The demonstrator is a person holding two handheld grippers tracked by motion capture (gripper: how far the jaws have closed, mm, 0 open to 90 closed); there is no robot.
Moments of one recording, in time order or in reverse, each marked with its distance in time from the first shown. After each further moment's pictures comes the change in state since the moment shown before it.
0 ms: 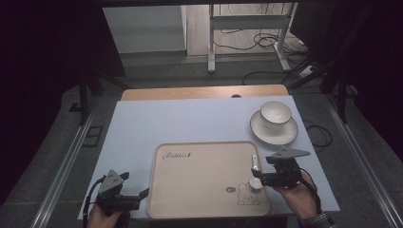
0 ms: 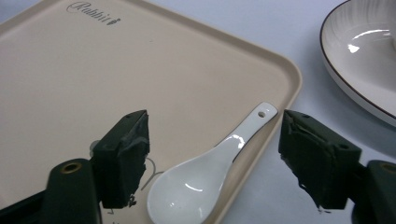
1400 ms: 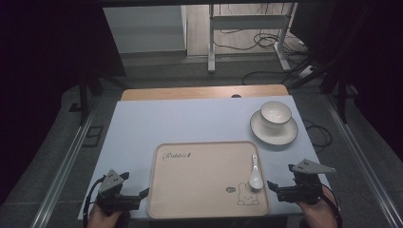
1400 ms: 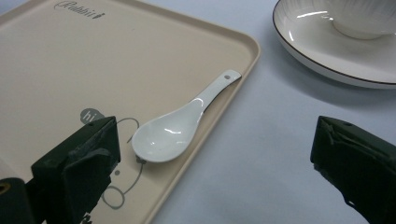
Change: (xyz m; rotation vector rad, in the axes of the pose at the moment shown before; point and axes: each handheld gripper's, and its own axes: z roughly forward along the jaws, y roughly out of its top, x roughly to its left) left arm 0.001 0.000 0.001 0.002 -0.001 -0.007; right arm -0.007 -0.037 -0.042 -0.053 -0.067 0.034
